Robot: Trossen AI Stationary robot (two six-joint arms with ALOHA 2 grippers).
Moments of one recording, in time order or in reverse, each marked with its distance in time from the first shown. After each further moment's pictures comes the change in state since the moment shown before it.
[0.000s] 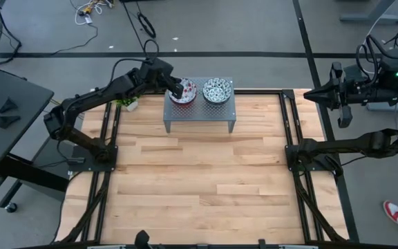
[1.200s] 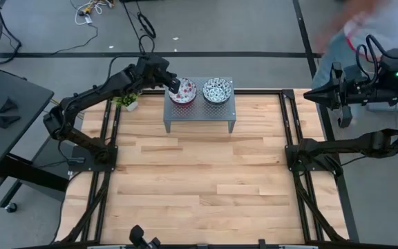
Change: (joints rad) left arm 0.053 -0.001 0.015 -0.022 -0.019 0.028; right arm 0.000 0.000 0.000 0.000 0.000 0.000
